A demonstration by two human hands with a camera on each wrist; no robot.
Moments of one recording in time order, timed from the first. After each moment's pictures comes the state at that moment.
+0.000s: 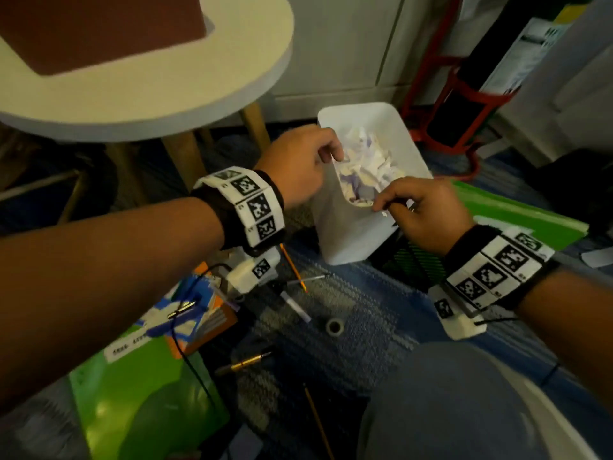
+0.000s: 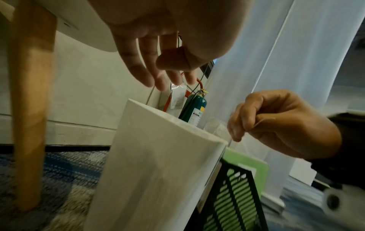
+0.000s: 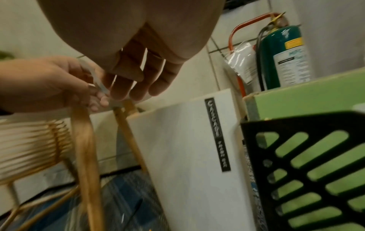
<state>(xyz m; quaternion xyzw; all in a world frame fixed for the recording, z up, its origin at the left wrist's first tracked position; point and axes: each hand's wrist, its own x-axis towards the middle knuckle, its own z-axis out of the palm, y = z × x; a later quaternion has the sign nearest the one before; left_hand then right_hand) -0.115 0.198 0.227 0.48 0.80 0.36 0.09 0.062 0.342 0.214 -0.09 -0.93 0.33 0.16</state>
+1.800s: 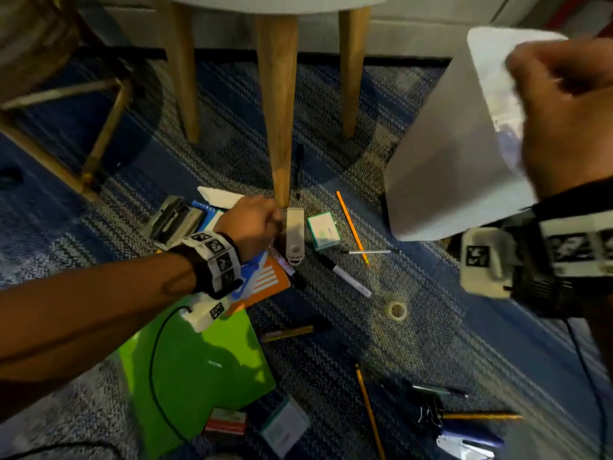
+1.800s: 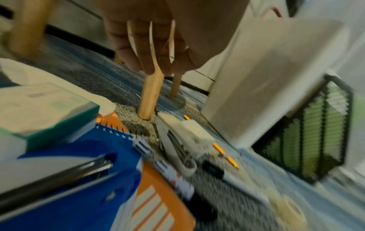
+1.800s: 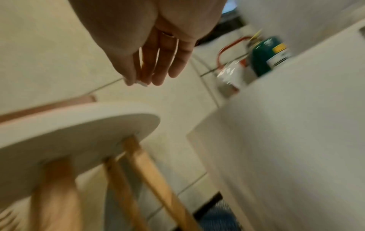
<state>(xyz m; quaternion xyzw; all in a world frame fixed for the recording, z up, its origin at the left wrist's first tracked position) -0.177 0.001 0.013 0.34 0.89 0.21 0.21 -0.039 0.293 0.211 -0.21 -0.90 0.24 0.30</state>
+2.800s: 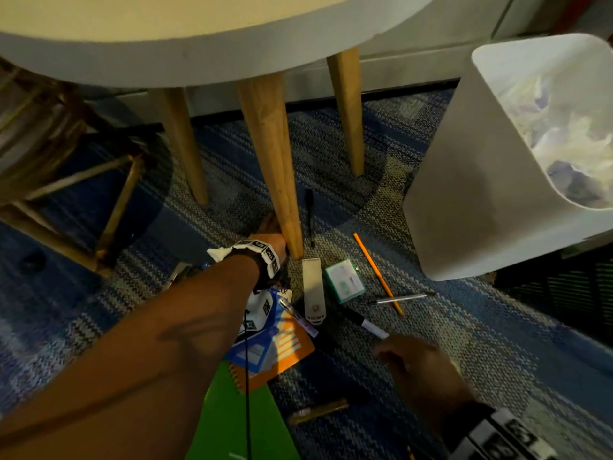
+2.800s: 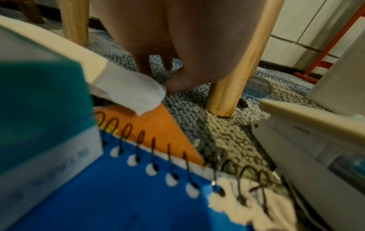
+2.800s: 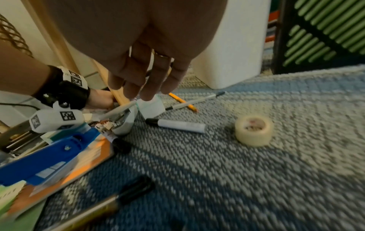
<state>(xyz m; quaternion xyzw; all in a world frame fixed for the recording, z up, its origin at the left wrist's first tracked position) -0.273 0.063 -0.074 0.31 0.89 -0.07 0.33 0.052 0.173 -0.009 -0.17 -0.91 0.37 -0.02</state>
